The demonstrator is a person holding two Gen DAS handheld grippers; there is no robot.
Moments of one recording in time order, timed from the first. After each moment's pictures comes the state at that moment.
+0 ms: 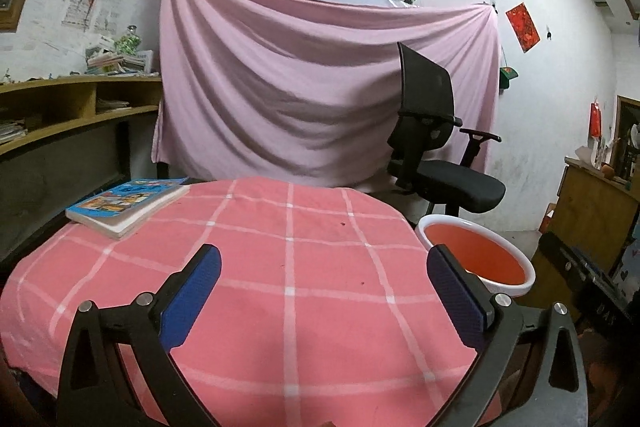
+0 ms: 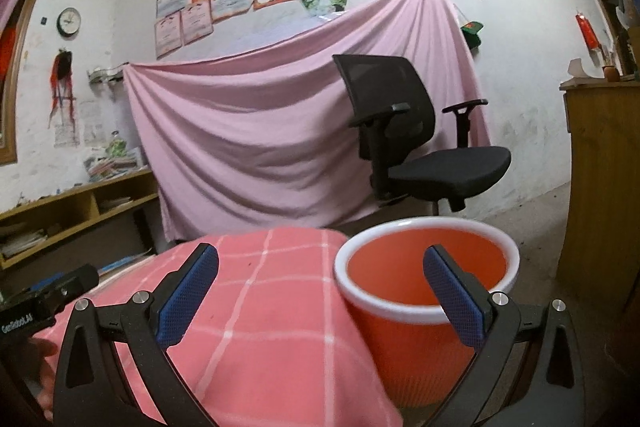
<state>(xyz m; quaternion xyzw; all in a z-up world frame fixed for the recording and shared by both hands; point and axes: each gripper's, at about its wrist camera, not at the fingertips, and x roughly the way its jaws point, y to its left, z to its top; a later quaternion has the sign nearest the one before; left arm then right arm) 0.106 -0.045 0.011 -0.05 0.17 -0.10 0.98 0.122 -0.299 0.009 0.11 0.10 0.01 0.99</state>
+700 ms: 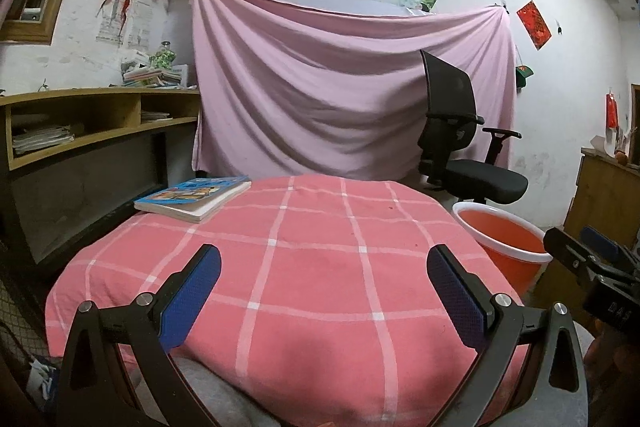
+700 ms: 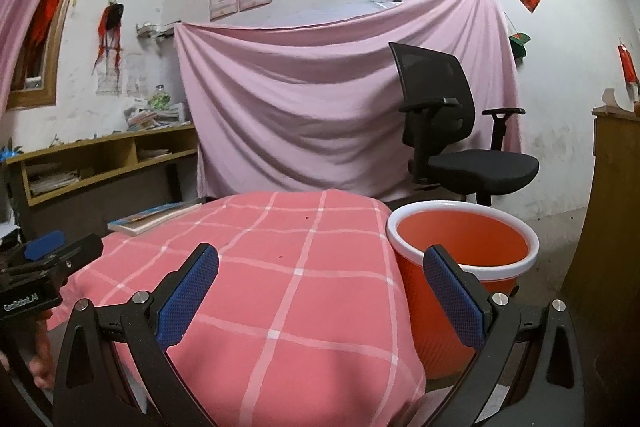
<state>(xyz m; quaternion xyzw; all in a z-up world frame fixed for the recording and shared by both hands) 0.034 0.004 -0.010 -0.02 0.15 -0.04 0.99 0.076 -0.234 0.004 0.03 0.13 0.06 0.99</state>
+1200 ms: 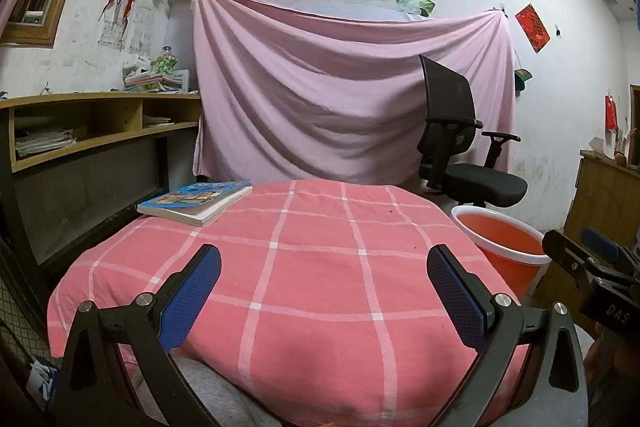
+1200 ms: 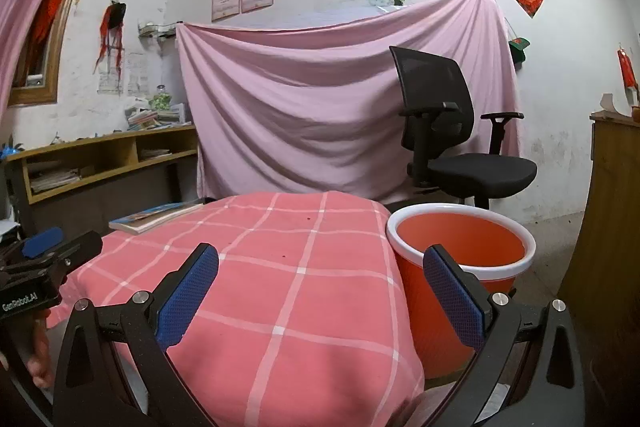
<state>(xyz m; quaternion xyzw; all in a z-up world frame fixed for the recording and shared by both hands) 0.029 0.008 -0.011 -0.02 0.14 -0.04 0.99 0.069 -0.232 0.005 0.03 0.12 0.06 0.99</state>
